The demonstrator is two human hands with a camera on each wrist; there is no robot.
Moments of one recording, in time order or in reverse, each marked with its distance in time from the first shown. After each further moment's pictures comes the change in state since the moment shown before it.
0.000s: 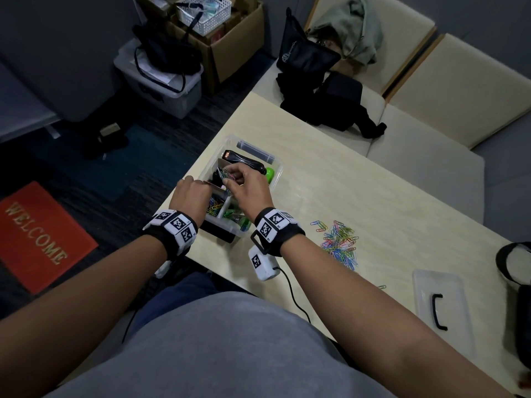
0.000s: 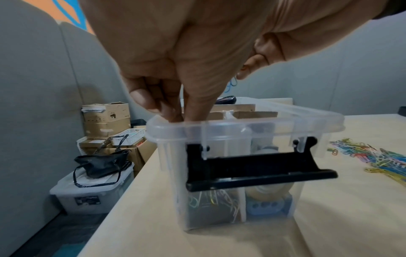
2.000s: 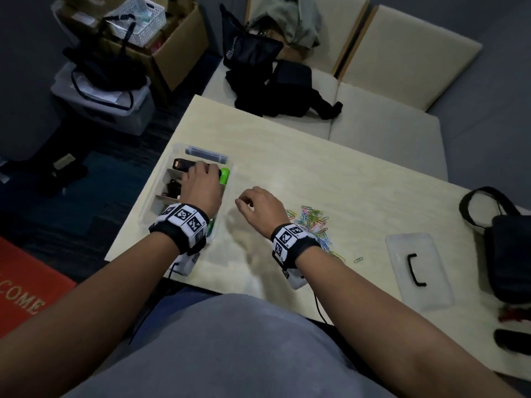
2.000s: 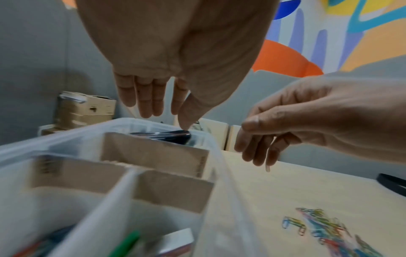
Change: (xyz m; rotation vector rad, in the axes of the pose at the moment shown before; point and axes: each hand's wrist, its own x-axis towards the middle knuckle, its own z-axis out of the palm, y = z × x) left_hand 0.040 0.100 -0.031 -0.241 0.159 0.092; right_hand -0.053 0.078 -0.094 -0.466 -0.038 0.020
